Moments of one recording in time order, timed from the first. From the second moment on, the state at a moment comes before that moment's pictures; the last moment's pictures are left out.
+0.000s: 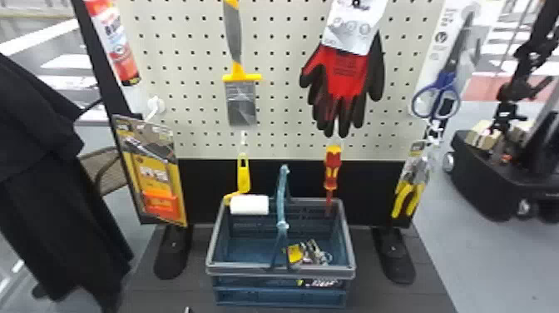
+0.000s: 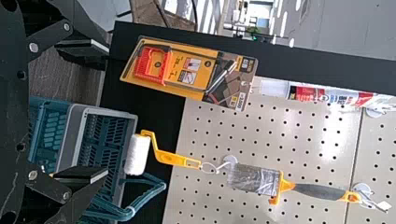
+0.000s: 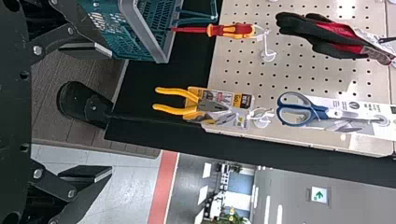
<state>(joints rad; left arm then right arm) 0.89 0.16 -0.25 -2.36 0.08 -0.10 0.33 0.66 0.00 -0.52 -2.08 -0.15 -0.10 0.71</state>
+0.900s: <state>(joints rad) 0.89 0.16 -0.25 -2.36 0.08 -0.10 0.33 0.63 0.00 -0.52 -2.13 -0.18 -0.04 0.71</state>
